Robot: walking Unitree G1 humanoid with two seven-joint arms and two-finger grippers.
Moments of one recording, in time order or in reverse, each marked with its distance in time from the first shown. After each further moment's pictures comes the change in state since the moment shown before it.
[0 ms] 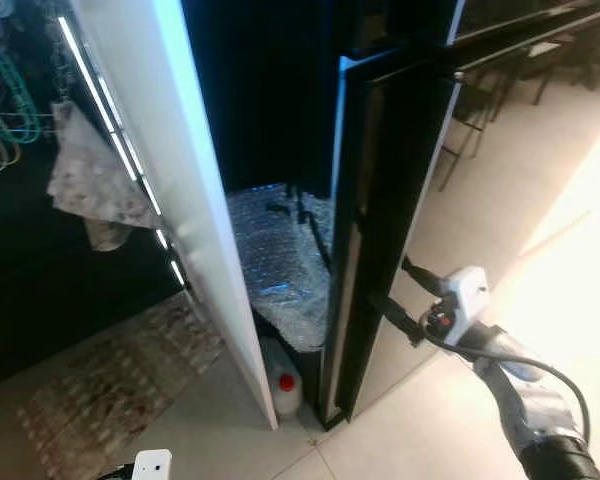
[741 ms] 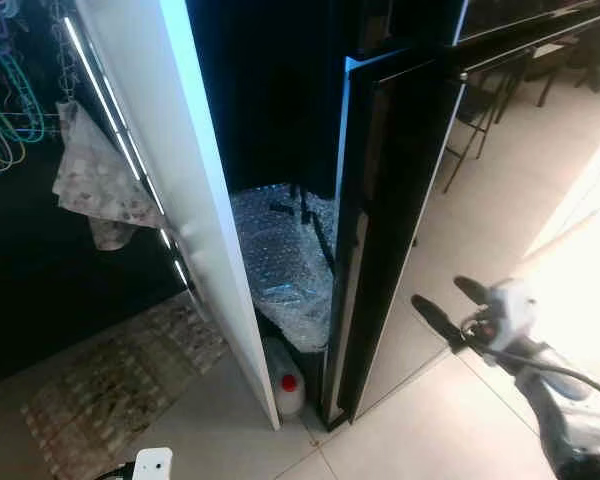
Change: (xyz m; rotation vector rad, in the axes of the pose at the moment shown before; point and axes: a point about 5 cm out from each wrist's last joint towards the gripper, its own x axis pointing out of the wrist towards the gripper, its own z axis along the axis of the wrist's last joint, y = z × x) left arm 0.001 -0.001 0.002 0.001 -0.003 -0.003; right arm -0.041 -0.027 -0.008 0.001 0.032 -0.178
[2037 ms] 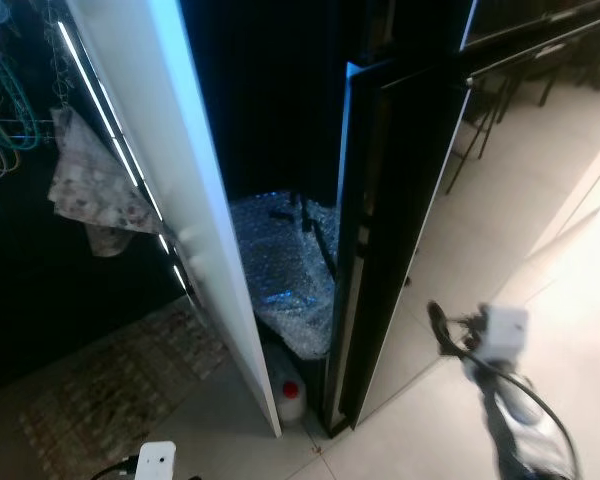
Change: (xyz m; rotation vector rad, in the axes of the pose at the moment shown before) left arm 0.002 -0.003 0.004 0.001 -0.010 0.003; right arm -0.009 0.004 -0.052 0.106 0.062 -0.507
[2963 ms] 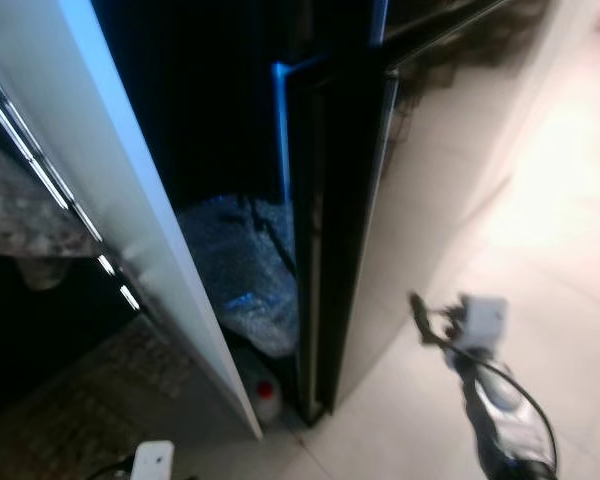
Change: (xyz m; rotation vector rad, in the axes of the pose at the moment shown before) left arm 0.001 0.005 0.005 0.009 -0.008 0.007; right arm 0.019 0.036 0.017 0.028 -0.052 0.073
